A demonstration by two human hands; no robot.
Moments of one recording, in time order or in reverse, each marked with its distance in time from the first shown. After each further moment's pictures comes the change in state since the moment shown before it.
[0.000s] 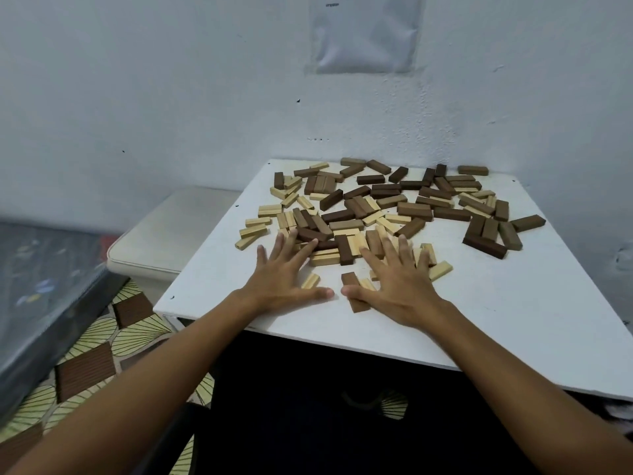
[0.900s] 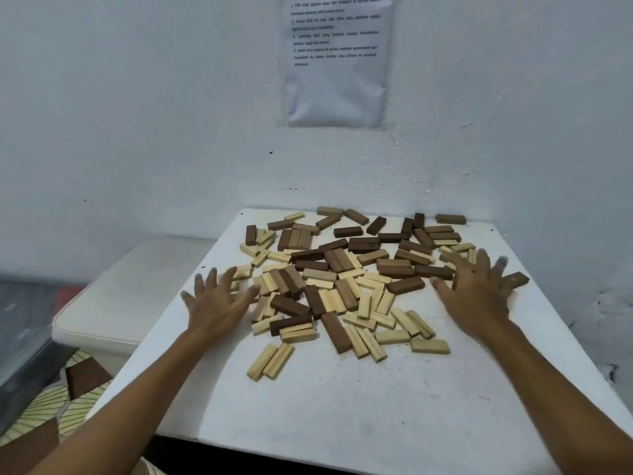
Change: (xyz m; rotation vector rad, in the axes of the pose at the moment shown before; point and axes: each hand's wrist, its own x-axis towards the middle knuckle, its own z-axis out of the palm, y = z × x) left_hand 0.068 -0.060 -0.027 -0.085 0.340 -0.380; right_hand 0.058 0.144 -0.050 0.038 0.401 0.497
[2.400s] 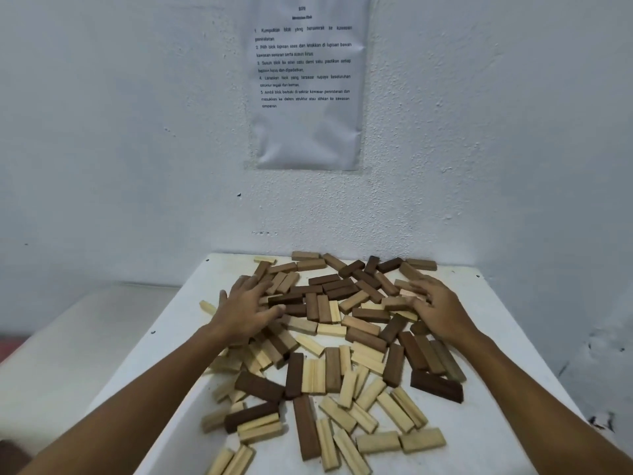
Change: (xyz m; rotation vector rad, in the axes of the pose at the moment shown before) left_hand 0.118 0.092 0.025 -0.043 -0.218 0.279; right_hand 0.103 -0.002 0.023 0.607 -0.075 -0.227
